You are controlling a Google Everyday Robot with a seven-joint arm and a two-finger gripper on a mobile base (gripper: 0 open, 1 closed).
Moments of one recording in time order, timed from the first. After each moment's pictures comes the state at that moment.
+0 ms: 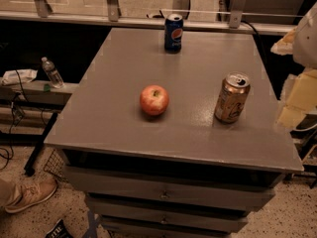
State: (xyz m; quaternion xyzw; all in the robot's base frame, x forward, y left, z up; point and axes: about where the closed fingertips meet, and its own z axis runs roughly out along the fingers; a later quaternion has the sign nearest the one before) arm 0.438 -0.216 0.977 -0.60 0.78 -0.04 0.16
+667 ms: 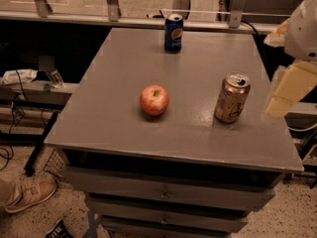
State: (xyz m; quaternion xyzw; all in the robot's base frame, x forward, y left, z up) arm 0.450 -0.199 0.986 -0.60 0.78 -0.03 0.19
